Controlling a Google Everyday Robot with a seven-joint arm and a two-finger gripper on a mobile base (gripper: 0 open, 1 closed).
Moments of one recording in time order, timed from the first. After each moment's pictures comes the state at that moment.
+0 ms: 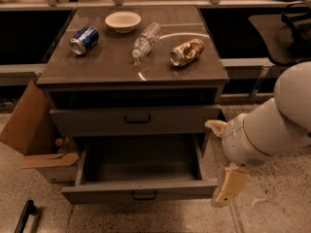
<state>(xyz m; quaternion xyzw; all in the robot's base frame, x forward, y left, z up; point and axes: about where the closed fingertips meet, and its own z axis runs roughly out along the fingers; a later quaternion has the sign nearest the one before) 0.384 -0.134 0.792 -0.66 0.72 0.09 0.20</state>
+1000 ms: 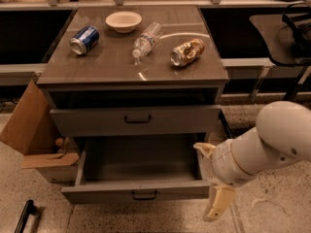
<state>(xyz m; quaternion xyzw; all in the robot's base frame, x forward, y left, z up) 0.378 -0.122 0.708 -0.68 0.69 0.16 0.21</state>
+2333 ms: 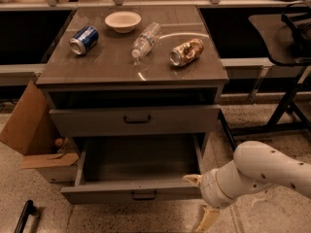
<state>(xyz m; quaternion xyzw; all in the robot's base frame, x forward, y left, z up) 0.365 -0.112 0.578 -0.70 0.65 0.21 0.20</state>
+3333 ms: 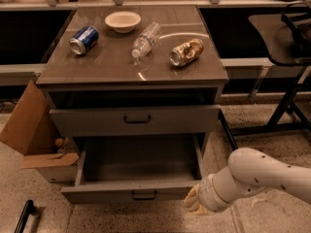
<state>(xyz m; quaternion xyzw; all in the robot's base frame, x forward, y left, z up) 0.366 -0.113 0.539 -0.71 0.65 0.20 0.19</state>
